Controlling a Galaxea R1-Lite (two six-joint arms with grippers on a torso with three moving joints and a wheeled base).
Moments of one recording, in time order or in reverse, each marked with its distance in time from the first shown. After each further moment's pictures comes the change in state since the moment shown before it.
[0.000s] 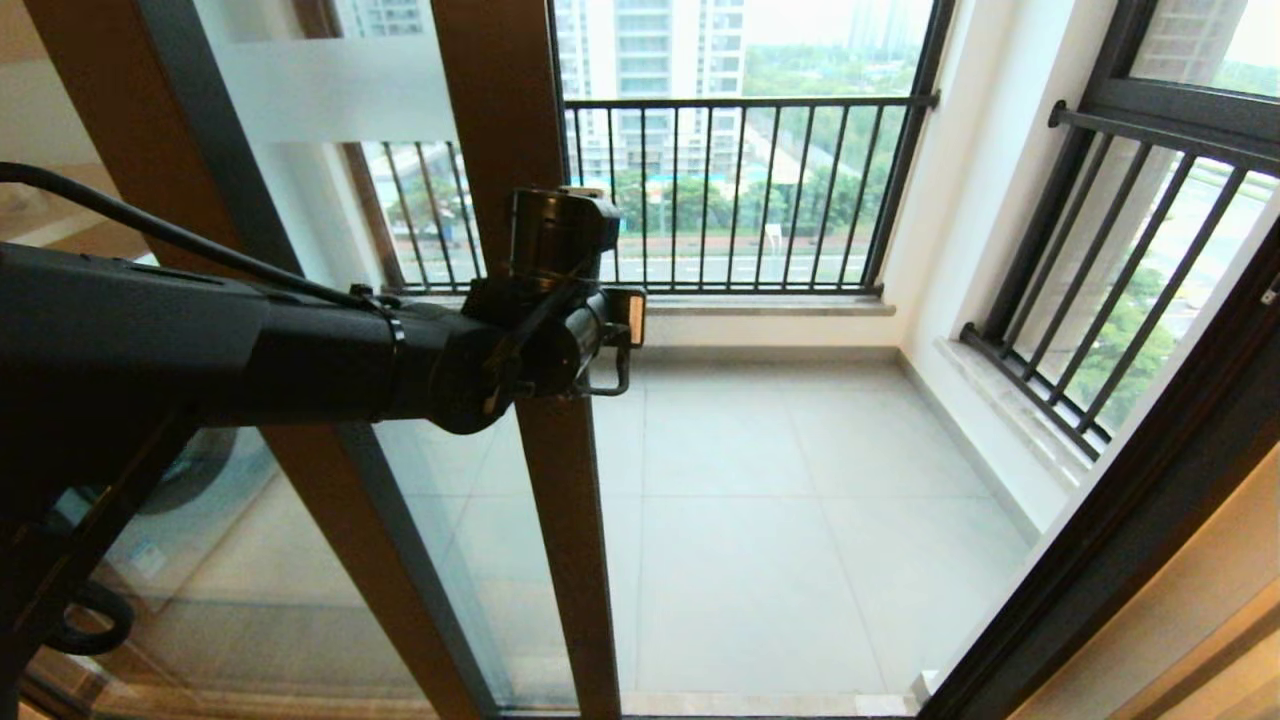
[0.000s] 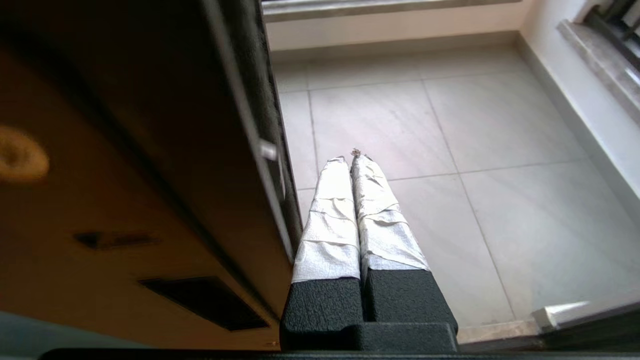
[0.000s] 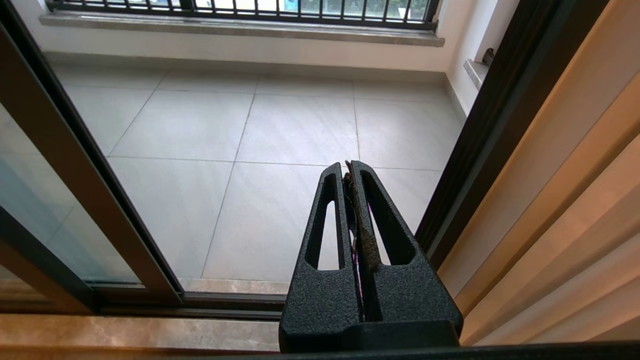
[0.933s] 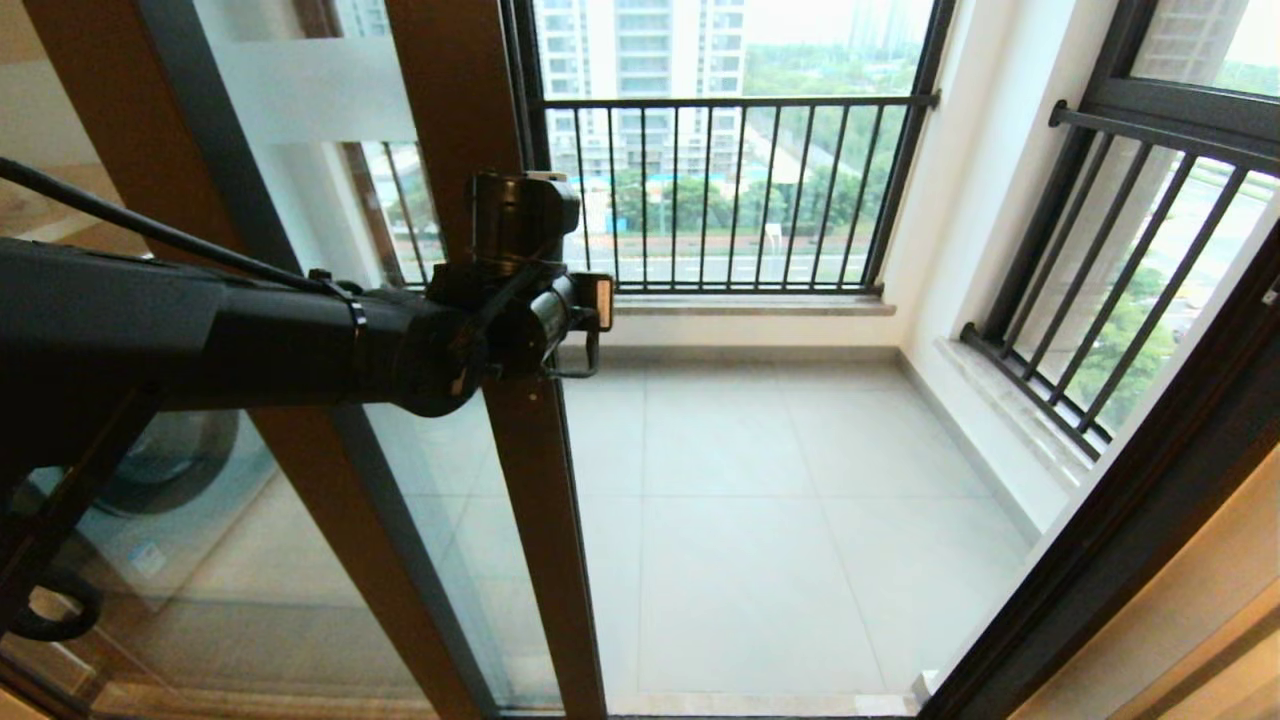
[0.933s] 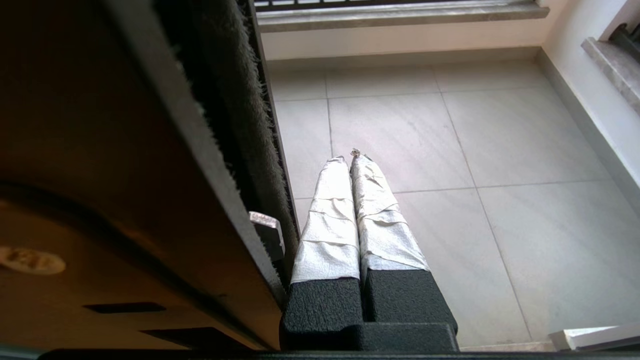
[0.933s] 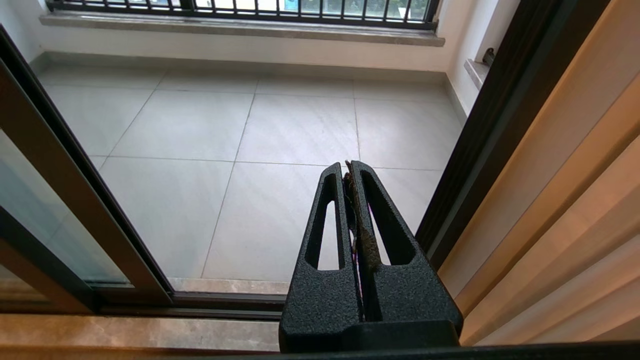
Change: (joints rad) left arm 0.053 -0.024 0.012 -0.004 -0.008 0.001; right arm 0.000 0.000 0.000 0.000 0.000 0.000
